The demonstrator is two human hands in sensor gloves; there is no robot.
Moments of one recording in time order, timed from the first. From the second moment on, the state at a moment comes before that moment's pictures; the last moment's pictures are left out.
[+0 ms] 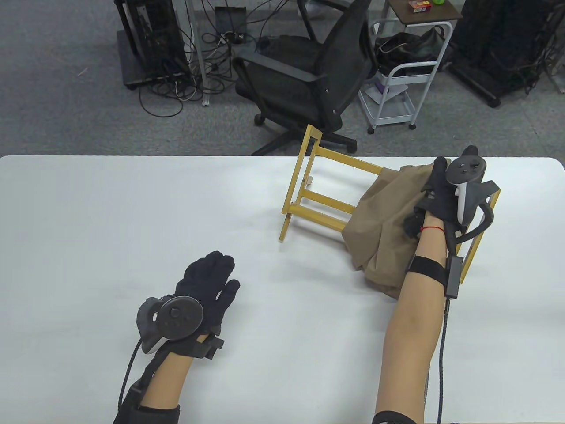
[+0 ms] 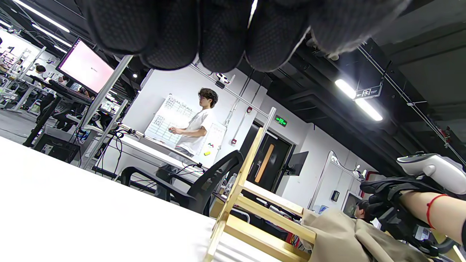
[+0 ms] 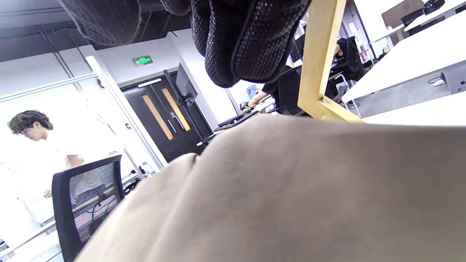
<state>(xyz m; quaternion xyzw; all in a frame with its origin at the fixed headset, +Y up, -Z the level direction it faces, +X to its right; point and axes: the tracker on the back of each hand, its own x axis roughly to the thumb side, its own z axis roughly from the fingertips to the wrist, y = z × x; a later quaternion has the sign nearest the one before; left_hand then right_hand) -0.199 -0.666 -0.253 0.18 -0.16 0.25 0.94 0.313 -0.634 -0.468 -0.37 -0.15 0.89 0.23</state>
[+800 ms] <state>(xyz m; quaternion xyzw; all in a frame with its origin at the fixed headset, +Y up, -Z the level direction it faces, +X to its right) -0.201 -0.666 -0.249 0.19 -0.18 0.26 0.93 0.257 -0.630 -0.428 -0.27 -0.20 0.93 0.15</state>
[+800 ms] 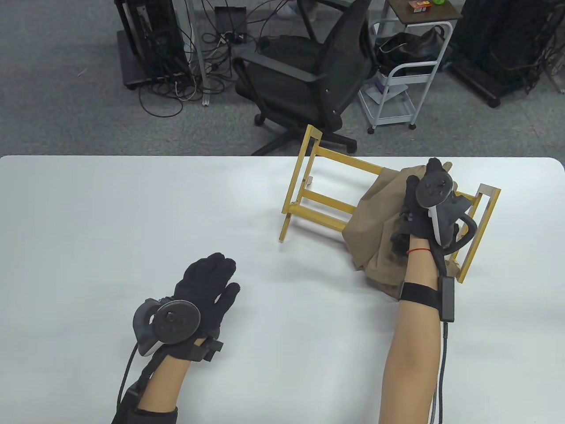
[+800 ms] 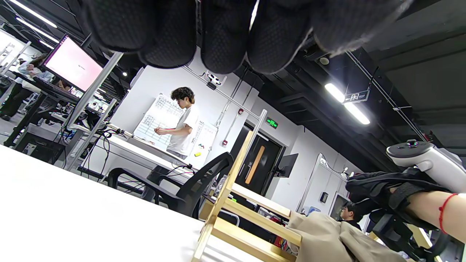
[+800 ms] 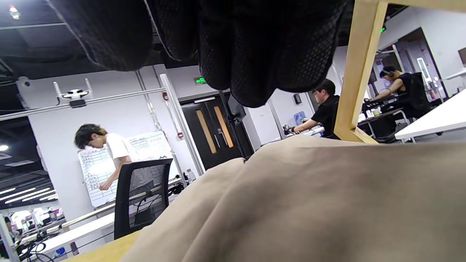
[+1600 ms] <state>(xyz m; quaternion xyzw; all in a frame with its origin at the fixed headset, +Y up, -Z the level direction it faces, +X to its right) -0.199 -0.668 -0.248 0.18 -0.21 0.25 0.93 0.209 -0.622 -0.359 -0.15 -0.25 0.95 0.11</state>
